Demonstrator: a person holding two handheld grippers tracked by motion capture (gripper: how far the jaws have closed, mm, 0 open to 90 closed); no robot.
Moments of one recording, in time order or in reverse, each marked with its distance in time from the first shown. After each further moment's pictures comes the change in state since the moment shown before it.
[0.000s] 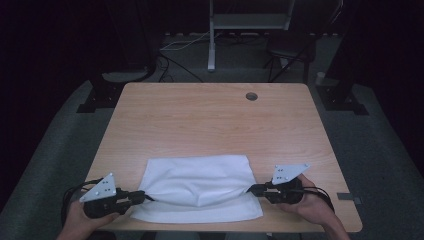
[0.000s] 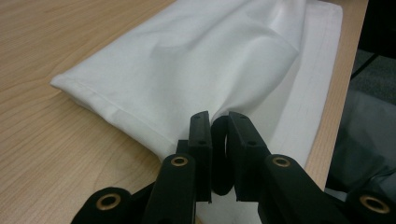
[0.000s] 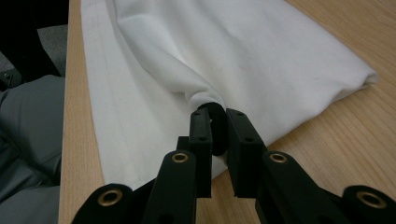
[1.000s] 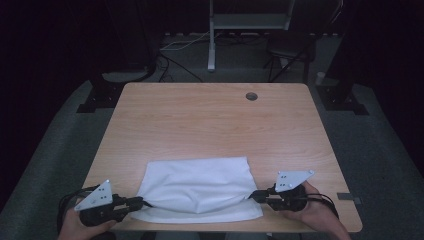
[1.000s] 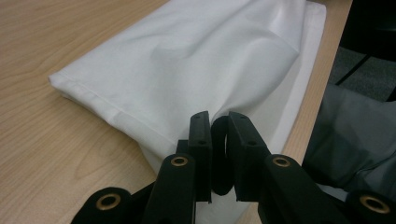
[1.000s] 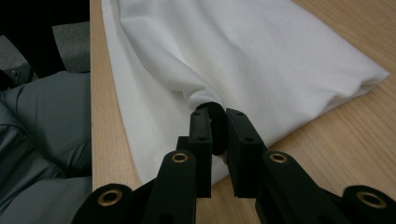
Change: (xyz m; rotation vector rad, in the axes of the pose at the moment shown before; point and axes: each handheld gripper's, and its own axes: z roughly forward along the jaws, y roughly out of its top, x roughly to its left) left arm -0.013 -0.008 -0.008 -0.011 -0.012 0.001; right arm 0.015 -0.005 -0.008 -0.007 0.013 -0.016
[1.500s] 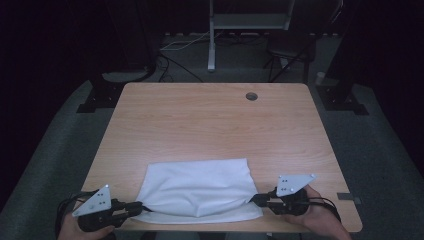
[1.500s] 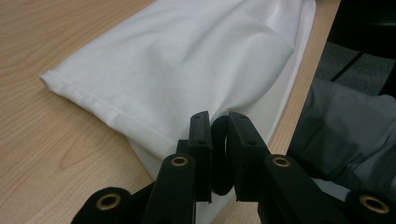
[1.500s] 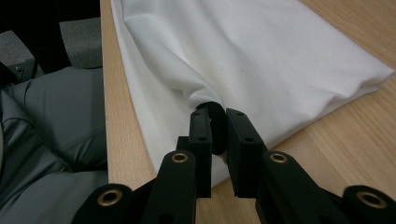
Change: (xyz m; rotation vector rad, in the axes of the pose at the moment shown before) left arm -0.008 -0.005 -0.003 0.002 -0.014 0.001; right arm 0.009 -0.003 -0.003 0.005 0.009 -0.011
